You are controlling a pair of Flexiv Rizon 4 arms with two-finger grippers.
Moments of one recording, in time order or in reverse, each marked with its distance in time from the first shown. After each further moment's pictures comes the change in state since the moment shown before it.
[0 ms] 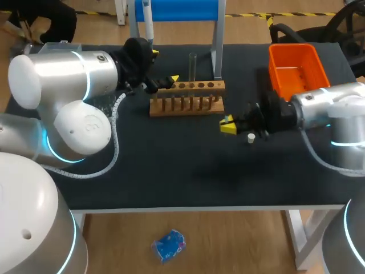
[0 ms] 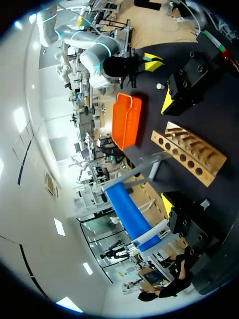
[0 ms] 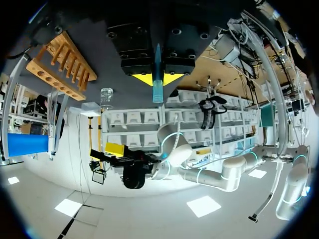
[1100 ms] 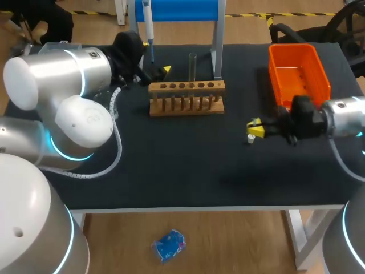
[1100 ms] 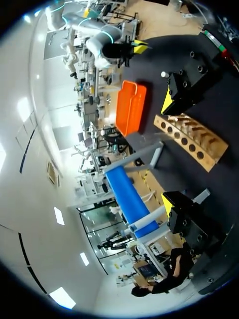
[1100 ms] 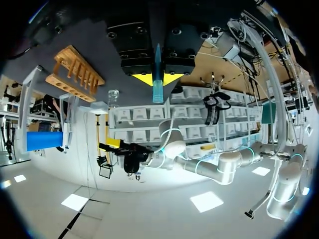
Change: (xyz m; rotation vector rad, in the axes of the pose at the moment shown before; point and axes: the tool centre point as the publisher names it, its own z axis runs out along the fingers) left arm -0.043 0.001 -0.003 0.029 -0.090 -0.049; right arm 0.025 0.000 -0.065 -0.049 -0.074 0.007
